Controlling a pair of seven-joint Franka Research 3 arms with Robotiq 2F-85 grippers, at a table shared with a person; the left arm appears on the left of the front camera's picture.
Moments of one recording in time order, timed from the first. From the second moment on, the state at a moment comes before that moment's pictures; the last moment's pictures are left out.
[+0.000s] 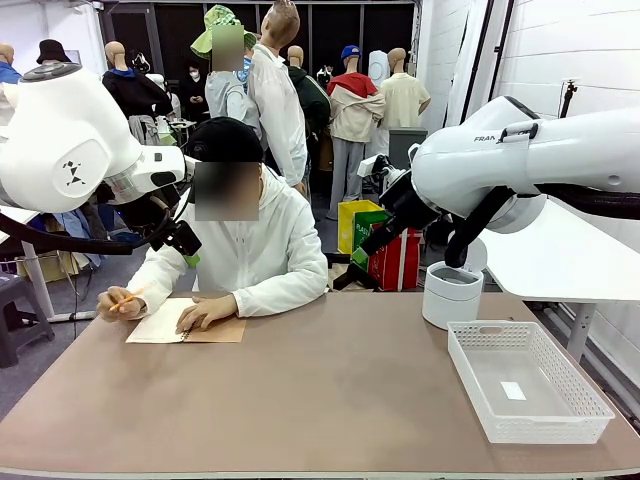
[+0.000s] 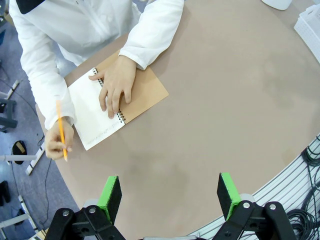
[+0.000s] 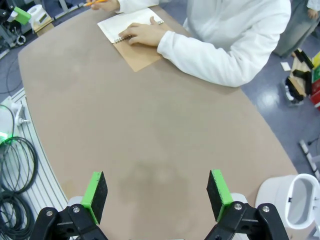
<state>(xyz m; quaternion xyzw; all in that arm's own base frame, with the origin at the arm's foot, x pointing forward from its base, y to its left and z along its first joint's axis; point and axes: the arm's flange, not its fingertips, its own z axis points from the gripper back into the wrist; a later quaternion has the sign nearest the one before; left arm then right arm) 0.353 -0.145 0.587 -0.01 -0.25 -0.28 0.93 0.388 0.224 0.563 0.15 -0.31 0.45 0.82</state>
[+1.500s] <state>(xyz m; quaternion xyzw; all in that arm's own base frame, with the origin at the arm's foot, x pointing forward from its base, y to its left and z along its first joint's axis) 0.353 -0.145 0.587 -0.01 -0.25 -0.28 0.93 0.388 0.224 0.563 0.15 -0.31 0.45 0.82</state>
